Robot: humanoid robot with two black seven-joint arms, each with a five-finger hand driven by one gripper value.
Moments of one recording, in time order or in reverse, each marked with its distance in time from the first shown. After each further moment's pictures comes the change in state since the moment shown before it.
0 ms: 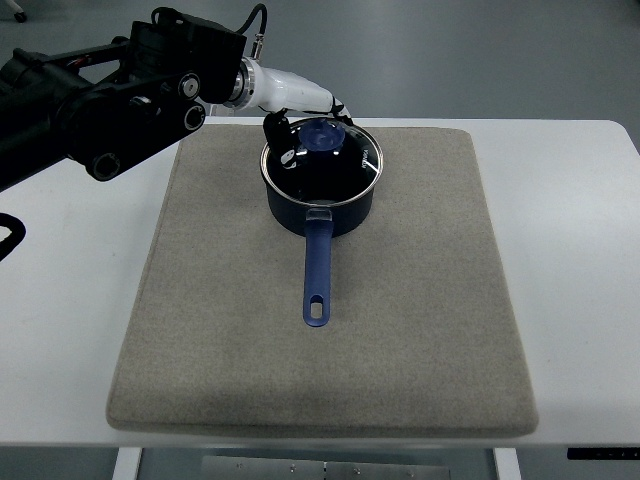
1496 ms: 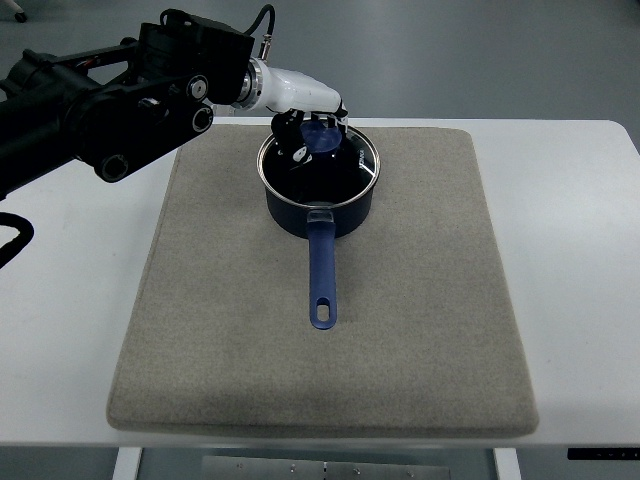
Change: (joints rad) left arm -0.006 -0.016 -0.002 0.007 0.004 0.001 -0.001; right arm 0.000 0.000 0.000 0.000 0.000 0.000 0.000
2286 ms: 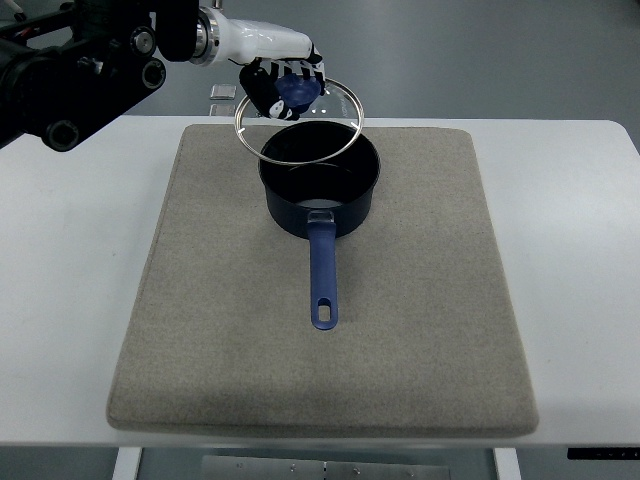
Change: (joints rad) left arm 0.006 0.132 -0.139 -0.034 -0.029 0.002 0.001; right arm 0.000 0.000 0.000 0.000 0.000 0.000 0.000
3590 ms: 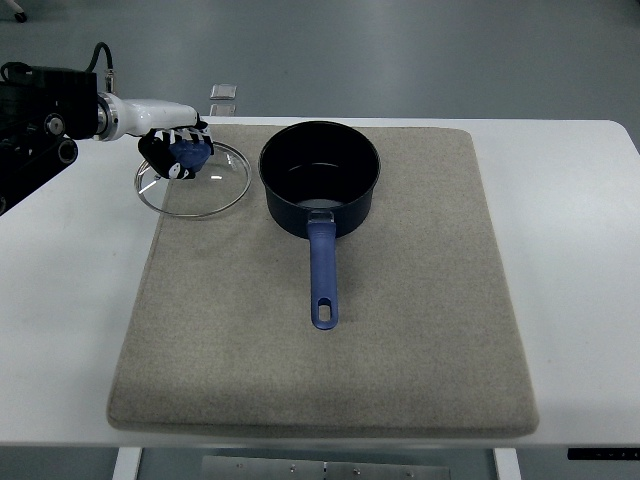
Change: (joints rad) left arm 0.258 0.157 0.014 0.026 0.041 0.078 -0.001; right arm 0.000 0.000 0.000 0.000 0.000 0.000 0.000
